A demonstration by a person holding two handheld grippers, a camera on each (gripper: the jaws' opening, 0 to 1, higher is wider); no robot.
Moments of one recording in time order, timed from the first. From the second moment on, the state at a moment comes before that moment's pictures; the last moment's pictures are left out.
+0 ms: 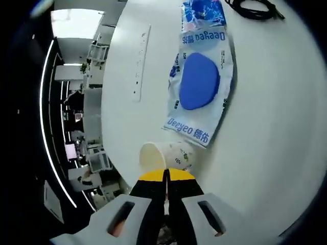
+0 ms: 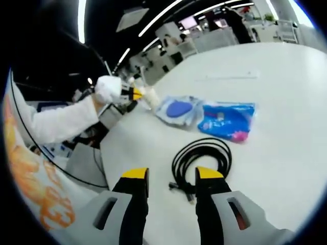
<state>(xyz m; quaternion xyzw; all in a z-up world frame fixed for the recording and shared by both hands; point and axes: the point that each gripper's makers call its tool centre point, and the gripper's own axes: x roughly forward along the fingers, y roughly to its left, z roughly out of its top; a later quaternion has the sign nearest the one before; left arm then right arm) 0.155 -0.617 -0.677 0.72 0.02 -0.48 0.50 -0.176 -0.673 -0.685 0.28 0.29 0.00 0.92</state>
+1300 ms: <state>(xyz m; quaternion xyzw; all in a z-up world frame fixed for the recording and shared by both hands) 0.154 -0.610 -0.679 0.61 0.07 -0.51 0.60 -0.172 -0.659 -0.687 0.27 0.30 0.03 0.91</state>
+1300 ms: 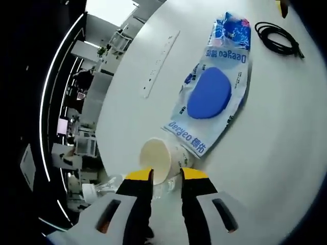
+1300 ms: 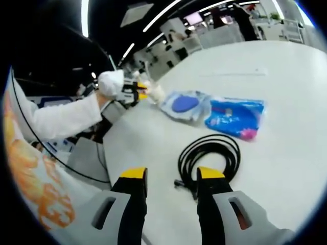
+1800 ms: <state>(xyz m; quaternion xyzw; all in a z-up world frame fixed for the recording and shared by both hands) 0.131 -0.564 -0.671 0.44 0.18 -0.48 0.74 -0.180 -0.648 -0.672 0.25 0.28 0.04 0.93</state>
